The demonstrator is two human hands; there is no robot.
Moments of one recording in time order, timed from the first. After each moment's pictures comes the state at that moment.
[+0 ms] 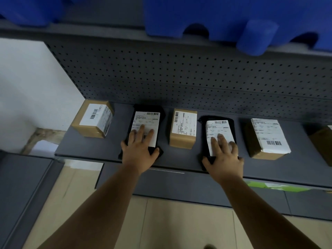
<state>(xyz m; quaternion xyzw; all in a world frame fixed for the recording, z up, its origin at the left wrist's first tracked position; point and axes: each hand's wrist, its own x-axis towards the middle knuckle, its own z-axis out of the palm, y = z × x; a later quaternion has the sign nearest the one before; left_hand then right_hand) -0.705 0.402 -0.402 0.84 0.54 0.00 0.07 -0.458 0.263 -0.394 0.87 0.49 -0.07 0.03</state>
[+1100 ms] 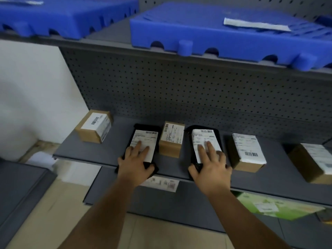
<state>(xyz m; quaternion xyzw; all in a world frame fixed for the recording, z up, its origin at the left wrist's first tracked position) -0.696 0.346 -0.394 0.82 0.56 0.00 0.11 -0.472 0.220 -0.346 0.85 0.53 -0.03 -0.04</state>
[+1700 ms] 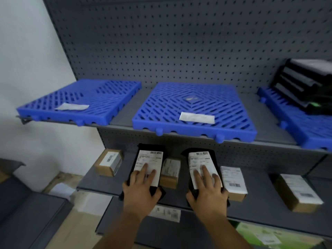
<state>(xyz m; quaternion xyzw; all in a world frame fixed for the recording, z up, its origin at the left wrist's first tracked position) -0.679 0.262 -0.240 0.82 0.56 0.07 0.04 -0.469 0.173 -0.231 0.82 0.56 -0.03 -0.05</state>
